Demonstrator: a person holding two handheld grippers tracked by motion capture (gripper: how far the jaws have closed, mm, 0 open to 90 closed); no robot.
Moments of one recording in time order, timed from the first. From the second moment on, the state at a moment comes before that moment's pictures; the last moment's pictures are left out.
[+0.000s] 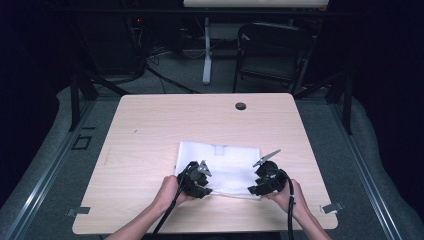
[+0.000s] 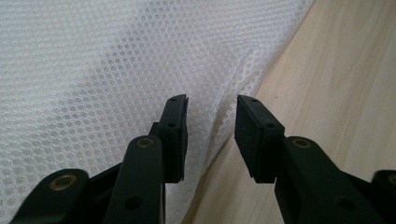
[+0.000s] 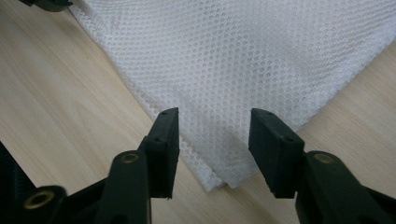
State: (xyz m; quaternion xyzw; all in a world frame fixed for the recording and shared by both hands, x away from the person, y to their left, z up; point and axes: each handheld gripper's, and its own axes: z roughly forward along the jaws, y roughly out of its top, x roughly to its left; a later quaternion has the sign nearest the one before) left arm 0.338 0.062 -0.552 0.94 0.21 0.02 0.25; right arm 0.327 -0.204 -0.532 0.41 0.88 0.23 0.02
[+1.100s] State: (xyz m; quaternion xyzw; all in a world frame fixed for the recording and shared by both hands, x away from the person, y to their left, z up) left arm 0.321 0.051 -0.551 0.93 0.27 -0.02 0.24; right arm 0.304 -0.199 -0.512 0.38 0.89 0.26 0.07
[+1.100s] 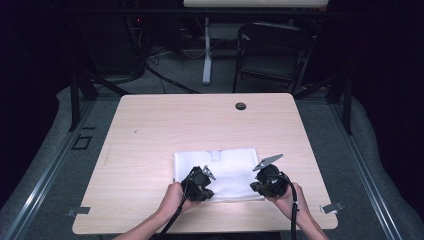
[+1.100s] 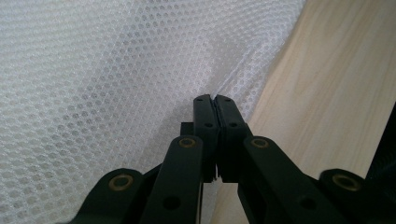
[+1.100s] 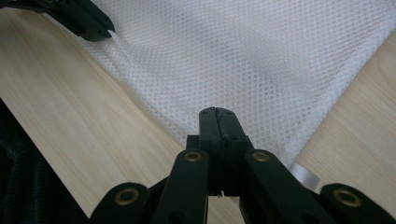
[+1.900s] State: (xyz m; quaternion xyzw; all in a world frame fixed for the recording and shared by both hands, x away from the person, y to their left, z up) left arm 0.328 0.063 -0.525 0.91 0.27 0.02 0.31; right arm 0.292 -0.148 -0.532 0.29 0.92 0.24 0.10
